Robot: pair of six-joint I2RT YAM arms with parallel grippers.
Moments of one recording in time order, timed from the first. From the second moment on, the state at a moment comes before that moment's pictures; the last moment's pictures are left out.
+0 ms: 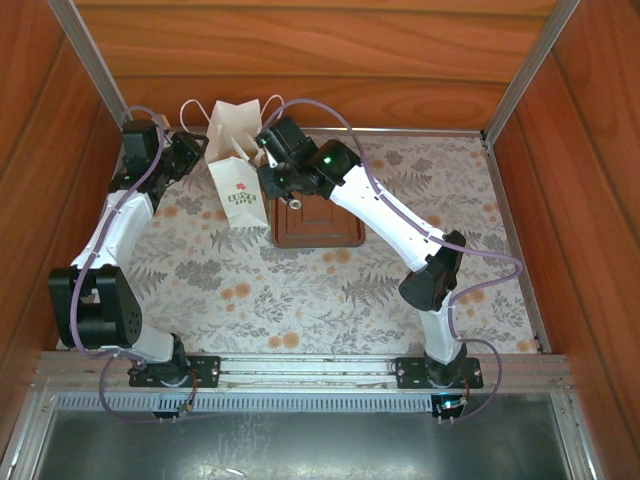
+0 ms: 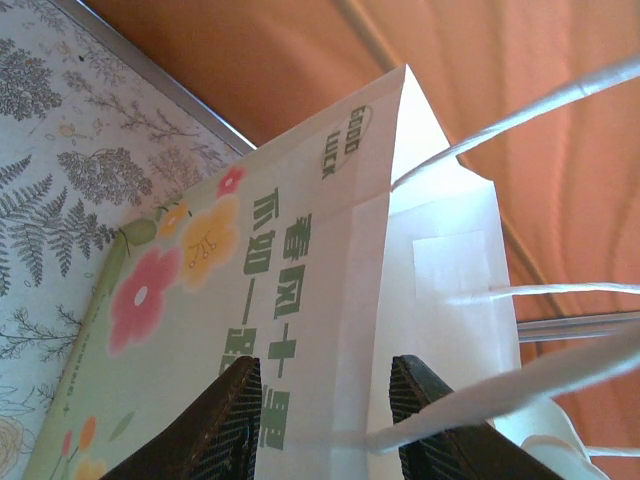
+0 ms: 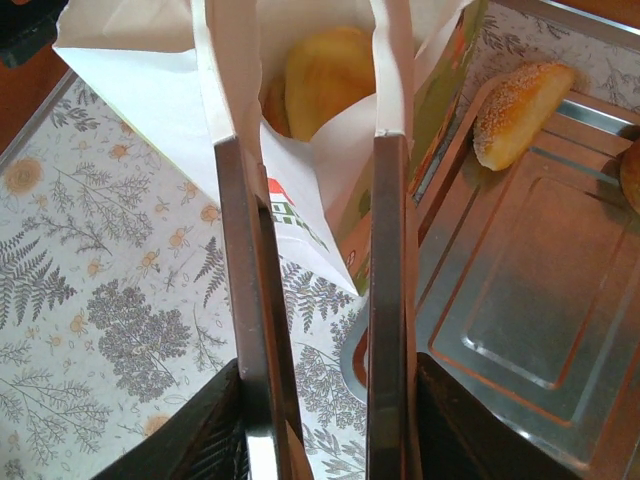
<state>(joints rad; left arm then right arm) 0.02 1.48 1.20 -0.16 0.42 -0.85 0.92 2.03 2.27 -1.08 0.12 0.29</state>
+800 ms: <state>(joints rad) 0.02 1.42 1.16 -0.17 0.39 -0.84 0.92 1.97 2.26 -1.03 0.10 0.27</state>
